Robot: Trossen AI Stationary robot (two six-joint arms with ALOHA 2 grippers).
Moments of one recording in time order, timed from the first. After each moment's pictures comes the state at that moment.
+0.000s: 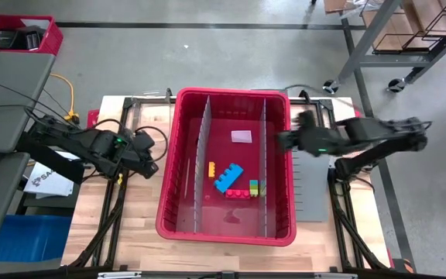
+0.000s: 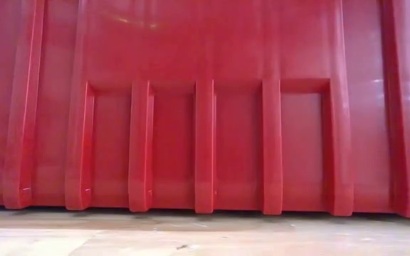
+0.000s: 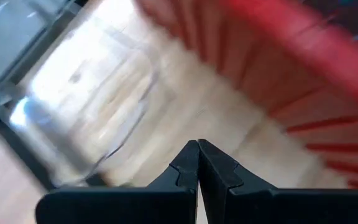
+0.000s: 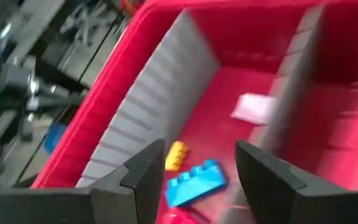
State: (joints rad) left arm -0.30 1.02 1.06 -1.42 -0.53 -0.92; right arm 0.21 1.16 1.40 -1.04 0.62 1.24
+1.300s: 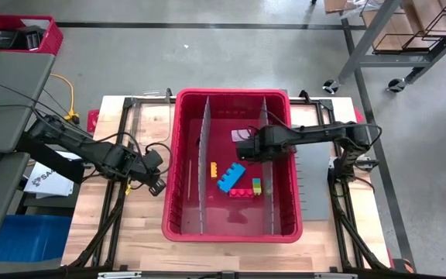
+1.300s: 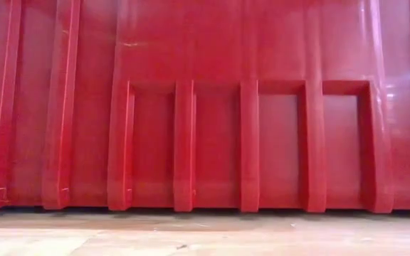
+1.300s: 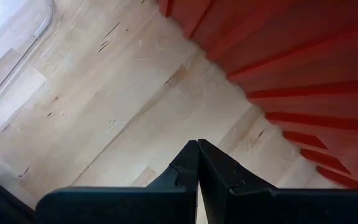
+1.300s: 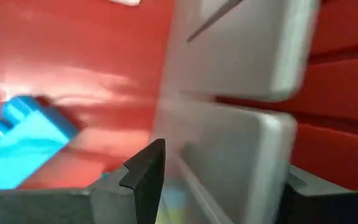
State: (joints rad) left arm -0.36 1.01 0.79 -1.07 -0.23 -1.10; right arm -0.01 1.83 1.57 -1.47 0.27 1.36
